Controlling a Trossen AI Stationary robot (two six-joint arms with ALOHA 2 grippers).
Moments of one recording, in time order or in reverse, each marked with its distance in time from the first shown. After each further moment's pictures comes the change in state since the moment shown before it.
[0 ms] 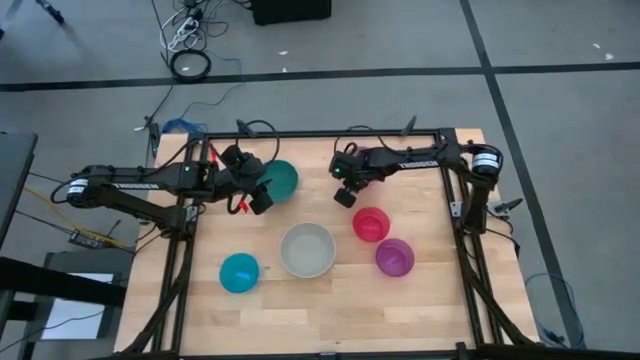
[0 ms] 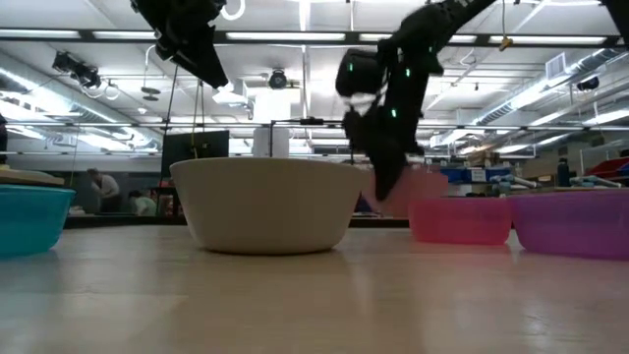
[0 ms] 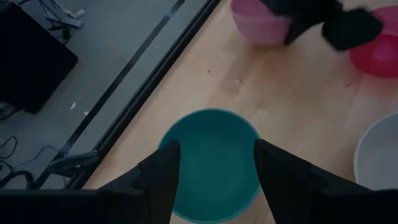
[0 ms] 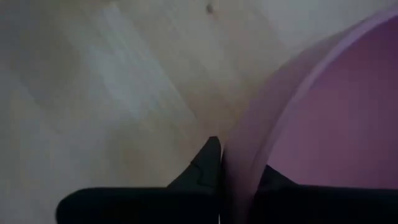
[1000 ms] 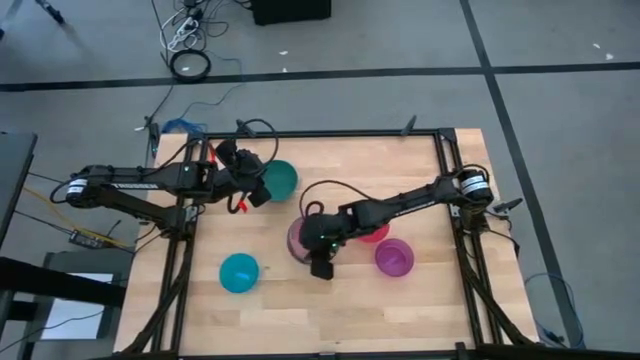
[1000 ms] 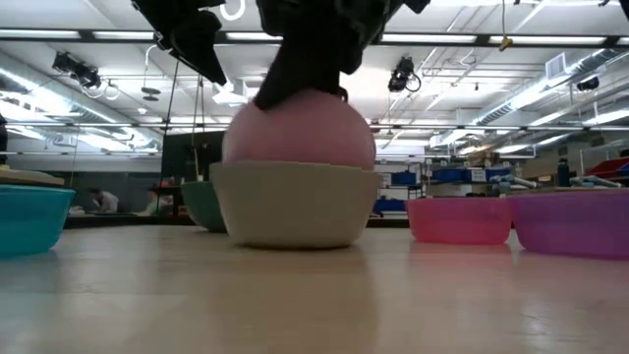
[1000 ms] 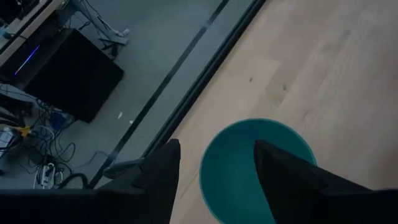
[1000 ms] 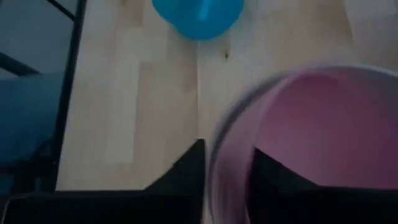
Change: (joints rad) left arm 0.000 0.000 0.000 0.008 -0.171 0.079; right arm 0.443 0.114 0.230 0.286 -0.326 0.083
